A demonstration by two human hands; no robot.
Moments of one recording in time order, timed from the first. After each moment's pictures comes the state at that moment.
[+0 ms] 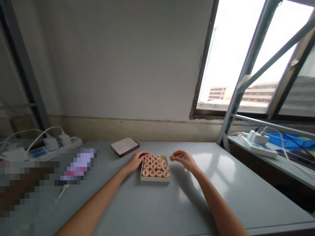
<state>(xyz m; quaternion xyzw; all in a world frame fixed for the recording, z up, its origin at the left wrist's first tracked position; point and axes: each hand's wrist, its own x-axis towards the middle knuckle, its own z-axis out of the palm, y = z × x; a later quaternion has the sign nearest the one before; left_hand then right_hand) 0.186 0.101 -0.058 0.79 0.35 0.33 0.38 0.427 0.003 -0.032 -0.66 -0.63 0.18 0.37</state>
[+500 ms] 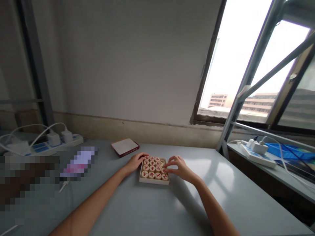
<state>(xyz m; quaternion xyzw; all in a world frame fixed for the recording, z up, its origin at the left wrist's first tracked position) 0.185 0.099 -0.057 0.78 0.34 0.35 0.39 0.408 -0.009 -0.024 -0.59 -0.76 0.08 0.26</state>
